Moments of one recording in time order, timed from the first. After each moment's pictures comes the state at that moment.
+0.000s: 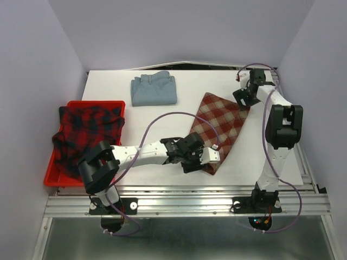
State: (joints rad) left arm -1.11 1.64 1.05 -0.39 0.16 0.36; right arm -0.04 2.13 1.68 -0.58 0.02 -0.48
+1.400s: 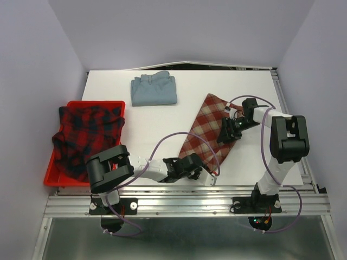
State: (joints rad) left arm -1.24 1.69 0.74 0.18 -0.15 0.85; right arm 0.01 1.86 1.12 -0.71 -0.73 -0.20
